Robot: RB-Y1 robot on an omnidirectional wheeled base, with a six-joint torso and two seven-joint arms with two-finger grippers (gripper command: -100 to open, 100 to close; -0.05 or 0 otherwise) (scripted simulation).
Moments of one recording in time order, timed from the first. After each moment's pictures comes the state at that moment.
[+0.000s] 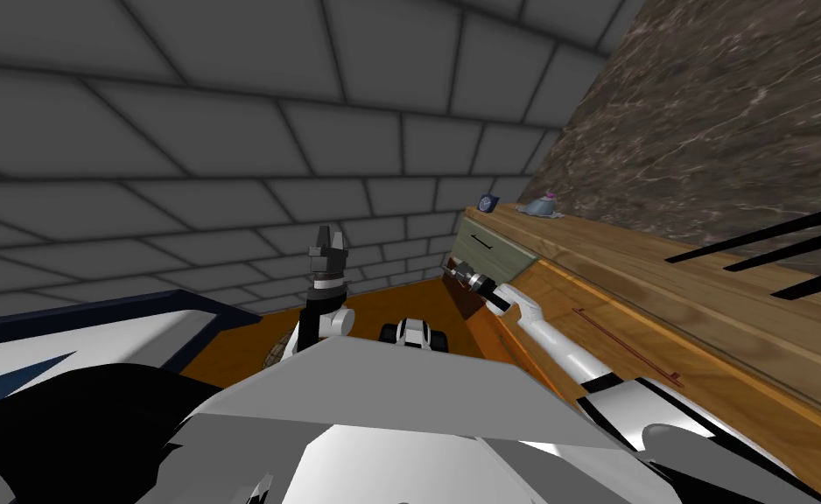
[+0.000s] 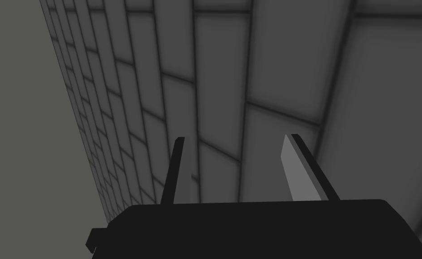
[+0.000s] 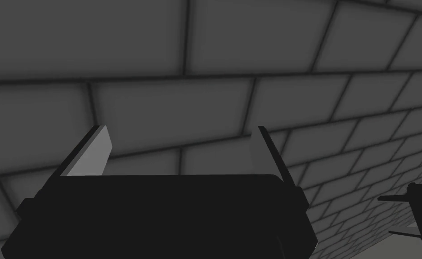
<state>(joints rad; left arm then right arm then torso) 0.51 0.01 -0.01 -2.36 0.02 -0.48 -0.11 -0.22 -0.77 0.47 -1.43 0.43 -0.45 0.49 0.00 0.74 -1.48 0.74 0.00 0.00</state>
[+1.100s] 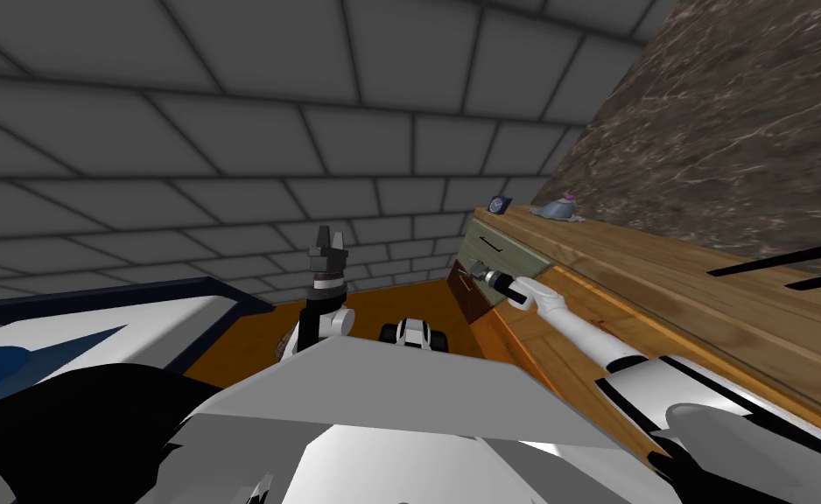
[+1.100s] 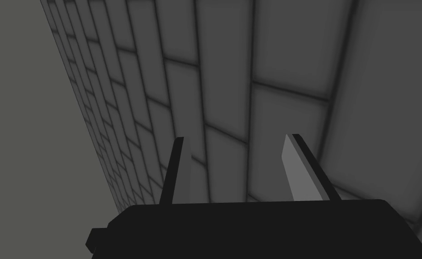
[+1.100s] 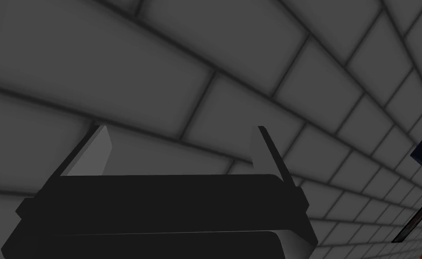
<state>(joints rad) 0.51 0.01 -0.01 -2.36 0.02 -0.48 -0.11 -0.37 -0.93 0.57 -1.16 0.54 -0.45 0.62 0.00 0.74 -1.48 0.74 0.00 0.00</state>
